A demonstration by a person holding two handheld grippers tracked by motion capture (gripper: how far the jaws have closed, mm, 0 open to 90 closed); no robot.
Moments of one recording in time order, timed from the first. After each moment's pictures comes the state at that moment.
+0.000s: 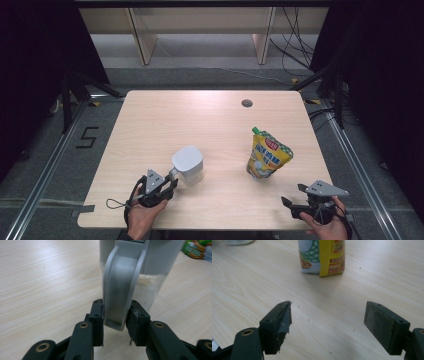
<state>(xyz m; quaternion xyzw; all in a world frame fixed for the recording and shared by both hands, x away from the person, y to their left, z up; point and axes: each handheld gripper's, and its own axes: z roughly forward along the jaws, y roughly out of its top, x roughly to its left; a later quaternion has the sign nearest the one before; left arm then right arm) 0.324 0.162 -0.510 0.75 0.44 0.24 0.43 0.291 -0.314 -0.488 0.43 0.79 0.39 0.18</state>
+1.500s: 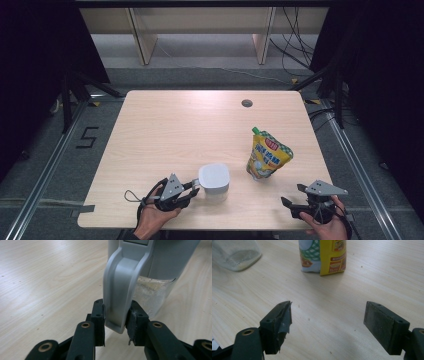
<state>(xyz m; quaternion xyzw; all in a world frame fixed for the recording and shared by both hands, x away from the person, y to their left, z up) 0.318 0.121 -0.510 0.82 0.29 0.18 0.47 0.290 -0.313 -0.489 0.44 0.79 0.39 0.18</state>
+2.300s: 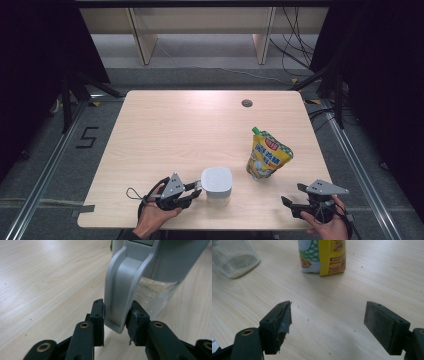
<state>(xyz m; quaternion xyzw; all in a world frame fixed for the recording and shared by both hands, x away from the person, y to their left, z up) 0.324 0.120 -0.512 0.82 0.28 0.15 0.48 0.294 -0.316 -0.491 0.43 0.79 0.40 0.18</state>
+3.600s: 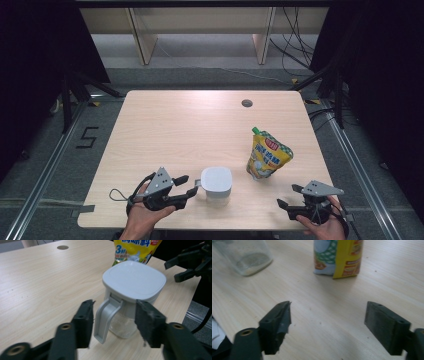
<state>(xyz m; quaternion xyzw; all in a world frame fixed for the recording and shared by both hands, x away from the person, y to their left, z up) 0.300 0.132 -0.443 0.79 0.31 0.14 0.51 0.292 -0.306 -0.490 0.41 0.81 0.40 0.16</state>
